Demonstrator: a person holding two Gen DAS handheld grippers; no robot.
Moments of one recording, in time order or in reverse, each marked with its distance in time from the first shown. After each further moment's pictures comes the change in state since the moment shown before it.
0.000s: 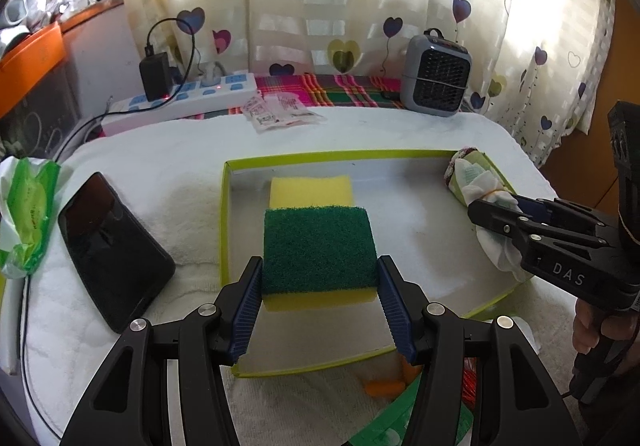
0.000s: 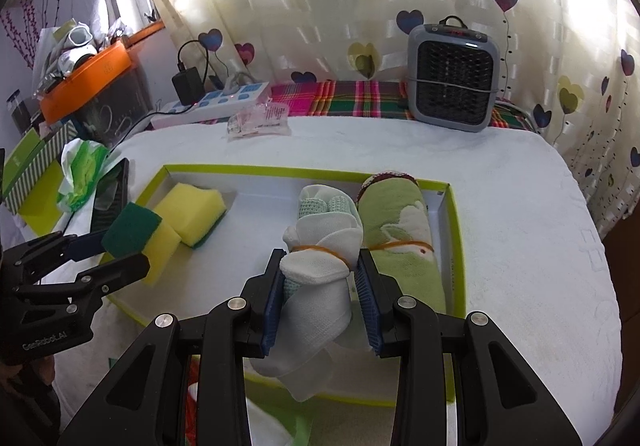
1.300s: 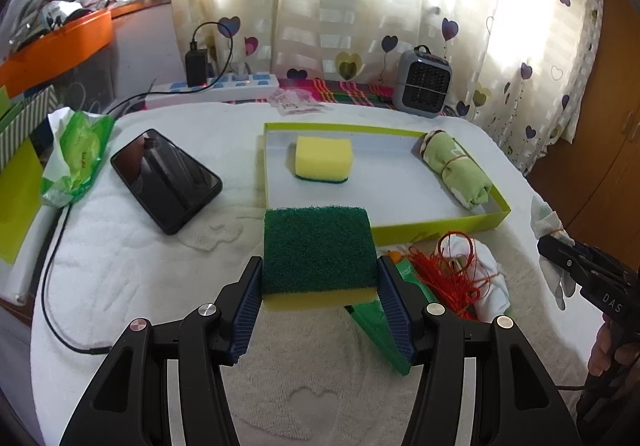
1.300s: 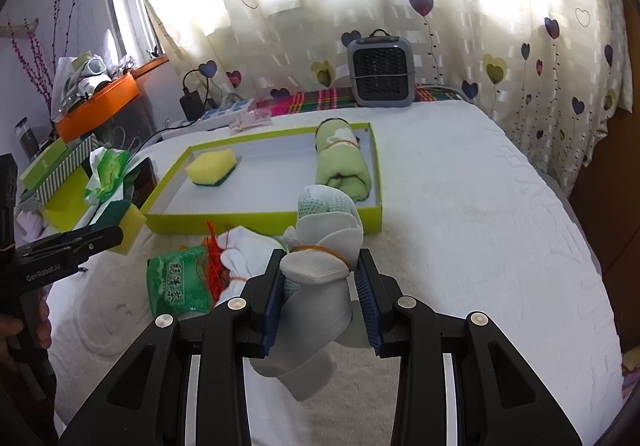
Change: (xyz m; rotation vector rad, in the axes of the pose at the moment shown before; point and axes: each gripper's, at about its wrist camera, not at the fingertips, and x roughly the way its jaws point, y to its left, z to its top) left arm -0.081 0.012 -0.064 -0.048 -0.059 -0.016; right arm -0.109 -0.004 -0.095 0.111 -0.126 -0.041
